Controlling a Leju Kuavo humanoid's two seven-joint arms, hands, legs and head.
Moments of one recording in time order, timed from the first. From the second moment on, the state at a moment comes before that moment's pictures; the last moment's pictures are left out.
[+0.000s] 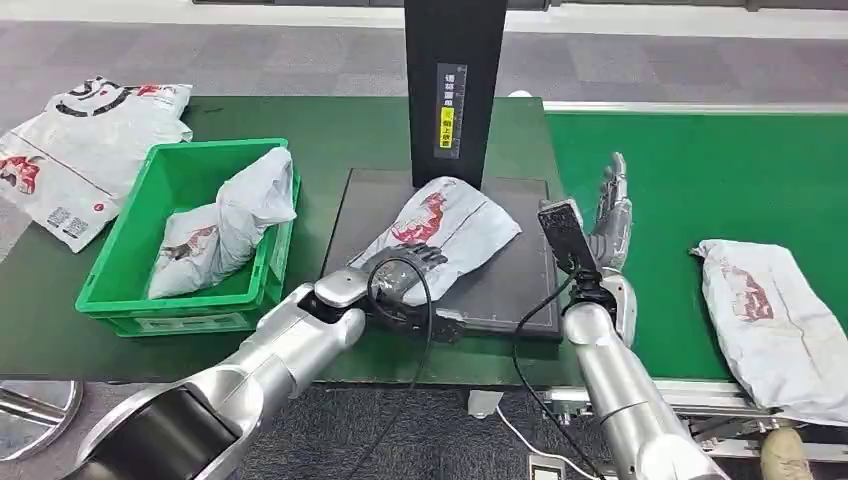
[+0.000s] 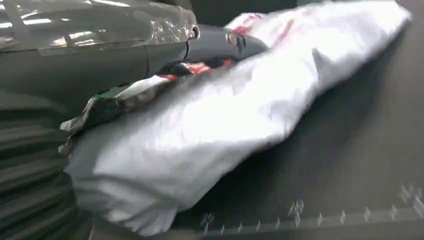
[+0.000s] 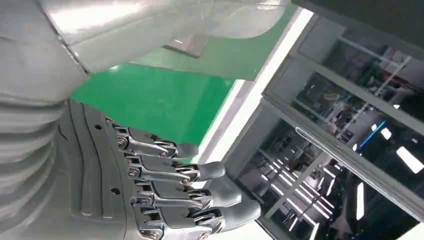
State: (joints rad) left arm -0.86 -0.26 -0.50 -0.35 -1.21 -0.10 -0.12; right arm -0.55 0.08 0.25 -0.80 0.55 -0.56 -0.38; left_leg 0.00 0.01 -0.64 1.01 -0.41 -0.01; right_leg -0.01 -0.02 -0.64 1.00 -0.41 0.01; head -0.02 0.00
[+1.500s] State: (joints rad) left arm -0.90 -0.15 -0.38 -0.68 -1.46 0.70 0.13; right arm -0.51 0.08 0.25 -0.88 0.54 -0.58 -0.38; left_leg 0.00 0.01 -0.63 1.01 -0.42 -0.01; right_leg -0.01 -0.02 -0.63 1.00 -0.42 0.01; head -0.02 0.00
